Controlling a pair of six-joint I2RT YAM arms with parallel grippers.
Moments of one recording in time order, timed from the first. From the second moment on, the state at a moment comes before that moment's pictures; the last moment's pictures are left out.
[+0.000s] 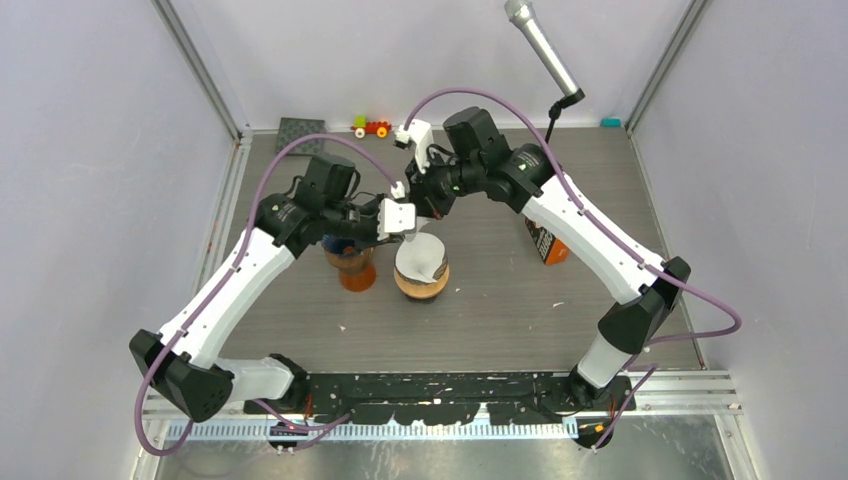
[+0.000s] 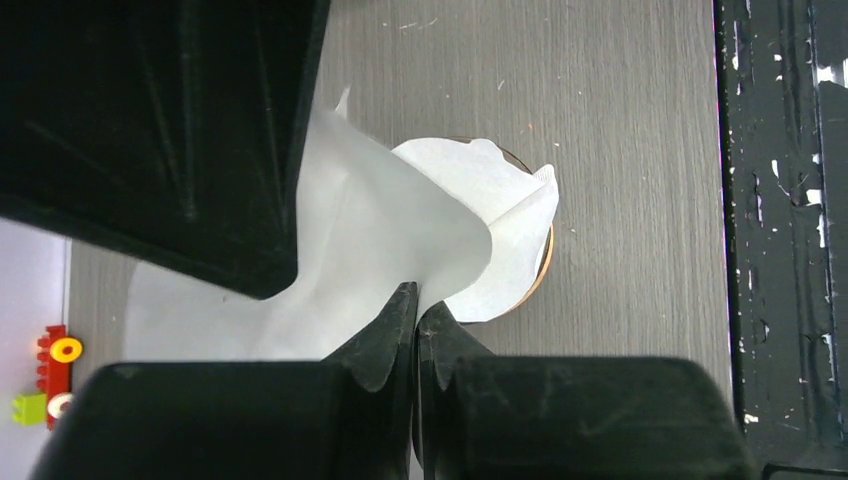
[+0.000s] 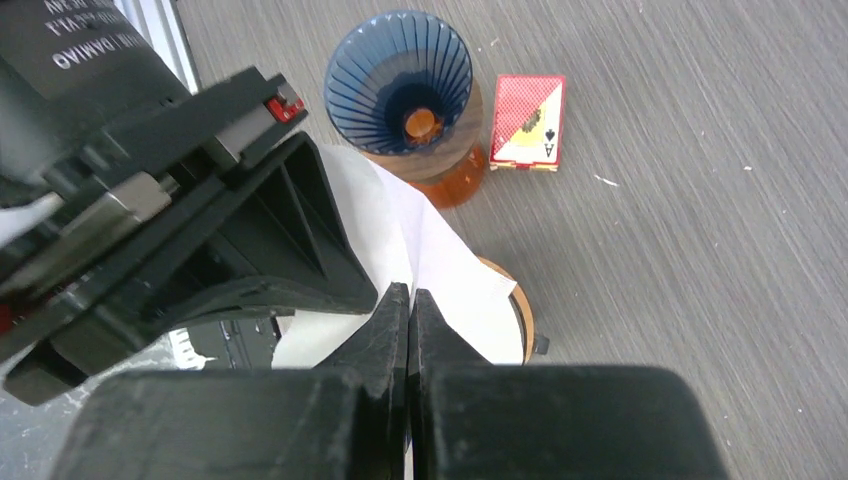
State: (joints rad) left arm -0.56 1.26 1.37 -0.87 0.65 0.88; right arm 0.76 1.66 1.86 -0.83 -0.47 -0.11
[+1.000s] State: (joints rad) left arm -0.56 1.08 1.34 -0.99 0.35 0.87; right arm 0.84 1.93 2.16 -0.86 -0.46 -0.07
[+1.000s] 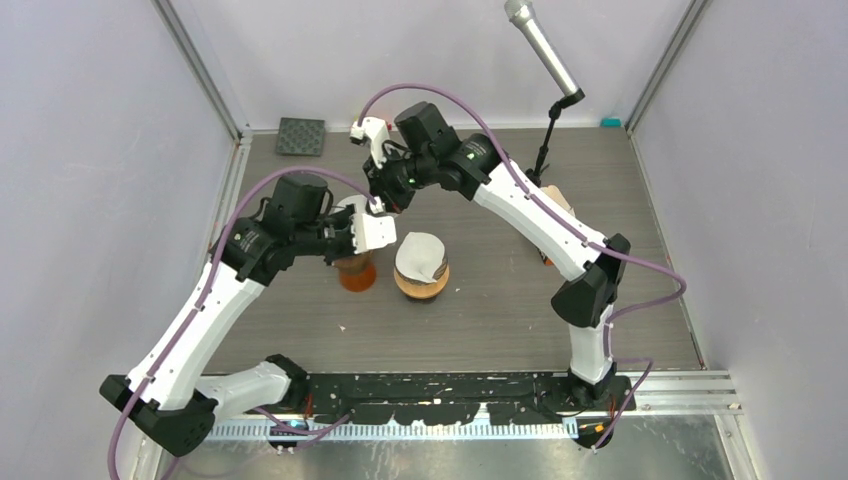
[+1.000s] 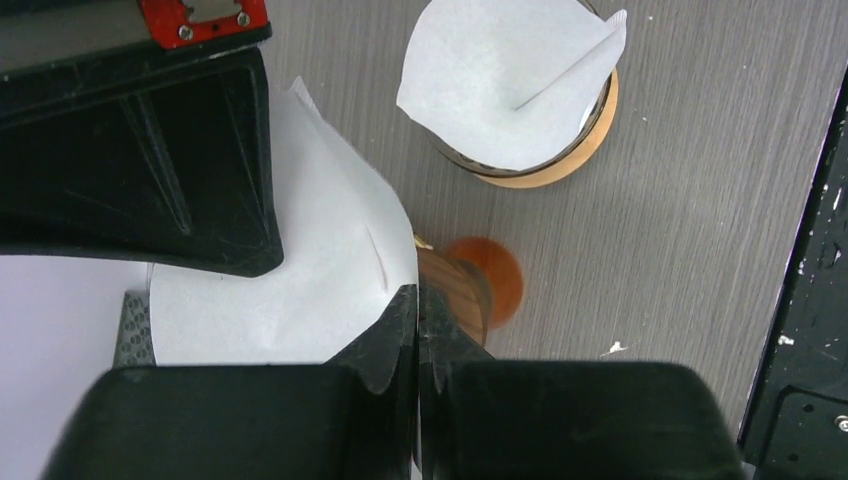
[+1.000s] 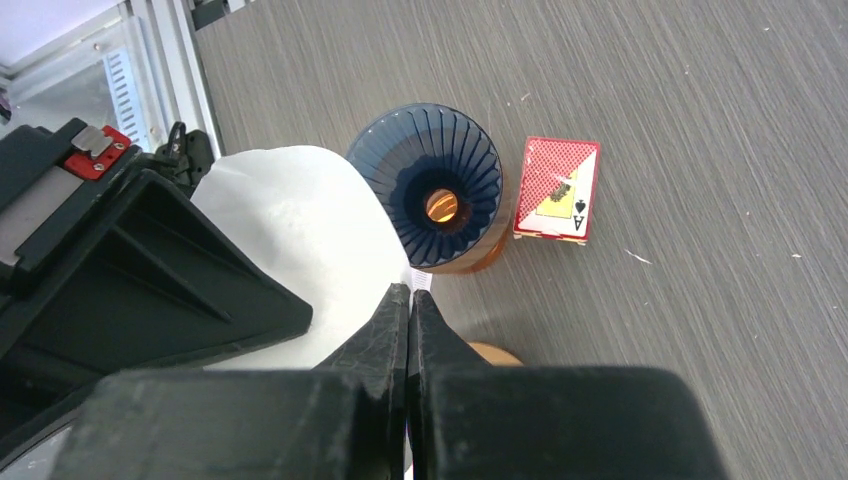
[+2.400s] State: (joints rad) left arm -0.48 1.06 1.26 -1.03 0.20 0.94; right arm 0.88 2.18 2.46 -0.96 -0.48 -0.07
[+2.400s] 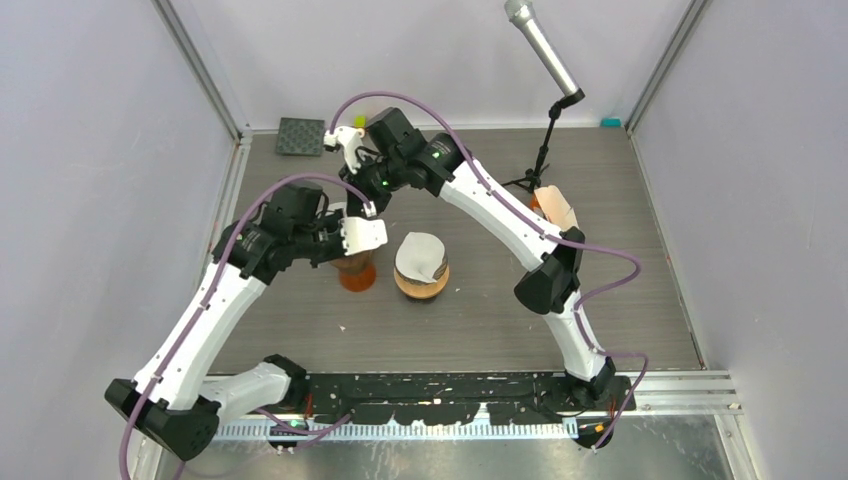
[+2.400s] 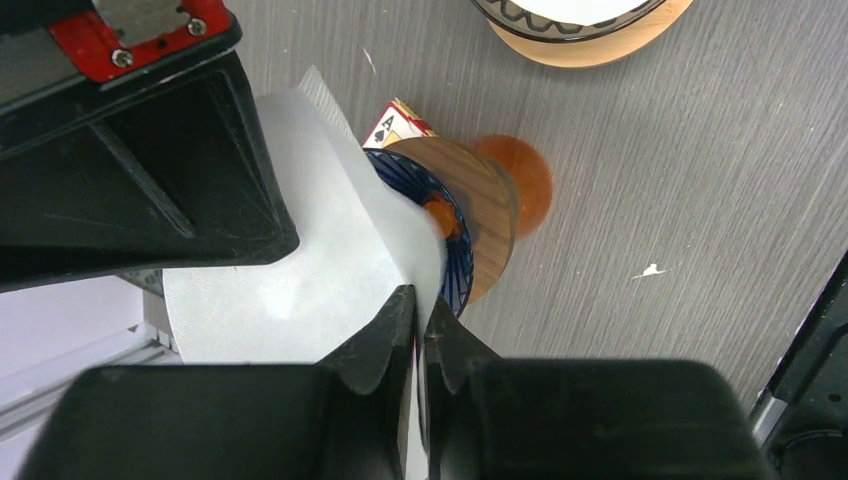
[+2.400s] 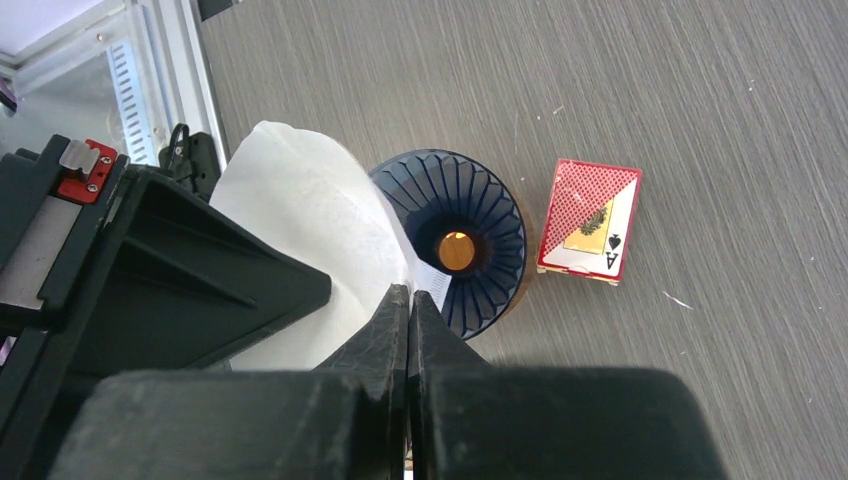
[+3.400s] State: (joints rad) left arm -0.36 1.16 1.29 -1.17 0.34 1.08; right arm 0.88 2.22 2.45 -0.96 -0.47 -0.08
